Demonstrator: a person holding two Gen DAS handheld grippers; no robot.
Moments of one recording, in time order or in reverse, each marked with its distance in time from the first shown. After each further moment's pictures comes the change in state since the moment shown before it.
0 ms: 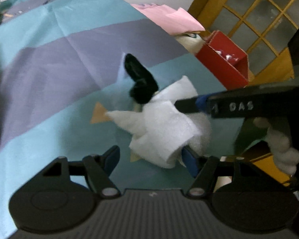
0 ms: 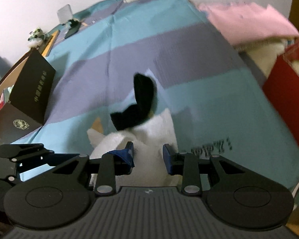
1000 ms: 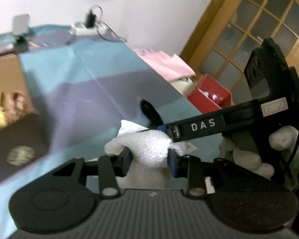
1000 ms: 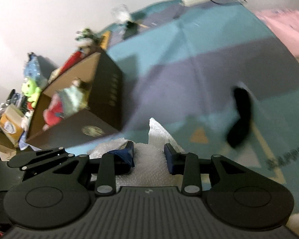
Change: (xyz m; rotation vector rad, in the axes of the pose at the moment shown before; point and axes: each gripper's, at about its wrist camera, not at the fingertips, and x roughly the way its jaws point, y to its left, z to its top) left arm -0.123 0.038 -0.031 -0.002 -0.290 -0.027; right arm -0.011 0.129 0.017 -0.056 -0.028 0.237
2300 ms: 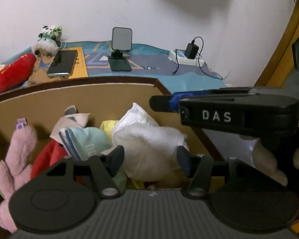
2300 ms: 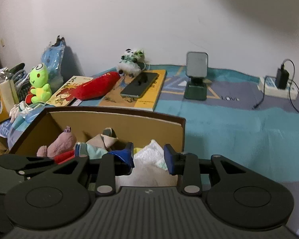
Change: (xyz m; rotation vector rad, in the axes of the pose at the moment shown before) left arm -0.038 0.188 0.040 -0.153 -0.113 0.345; right arm 0.128 0.142 0.094 -0.442 -0.215 -0.032
